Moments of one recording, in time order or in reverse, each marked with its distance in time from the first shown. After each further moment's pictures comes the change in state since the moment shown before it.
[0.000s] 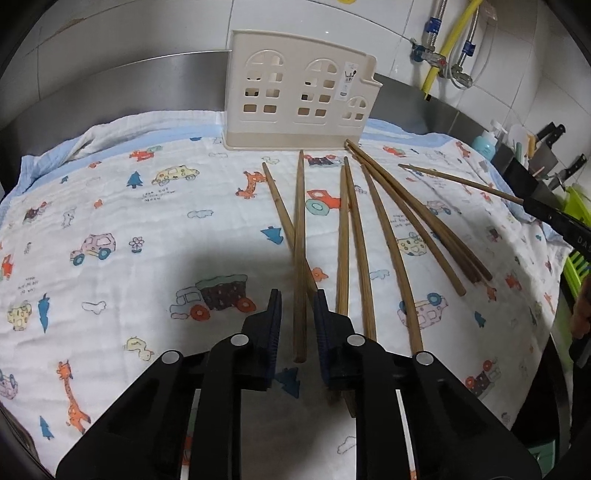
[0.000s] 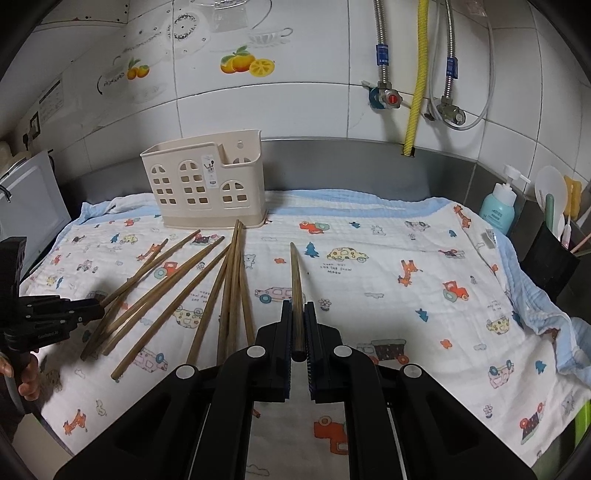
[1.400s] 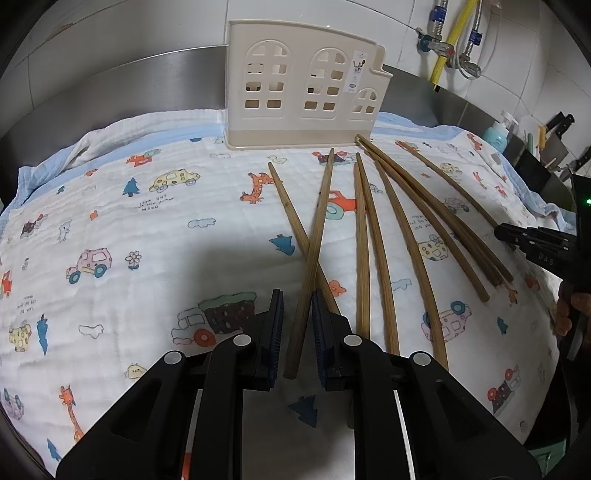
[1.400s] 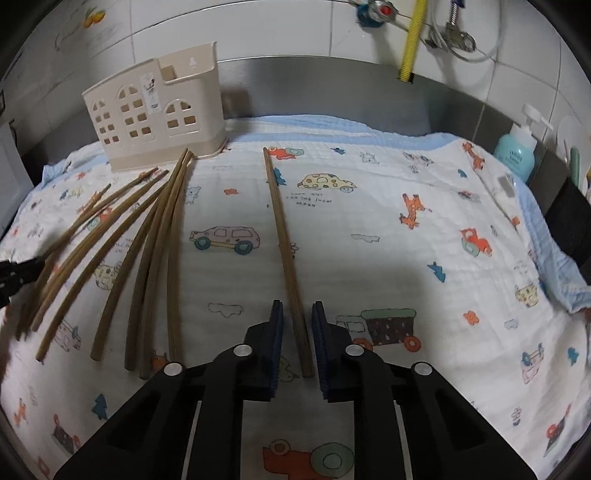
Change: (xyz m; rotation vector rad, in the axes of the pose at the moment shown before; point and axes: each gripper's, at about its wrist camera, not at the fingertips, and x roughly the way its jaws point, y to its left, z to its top) left arm 0.018 -0.002 0.009 0.035 0.015 0.051; right arm 0.085 -0.024 -0.027 -0.010 0.195 -0.063
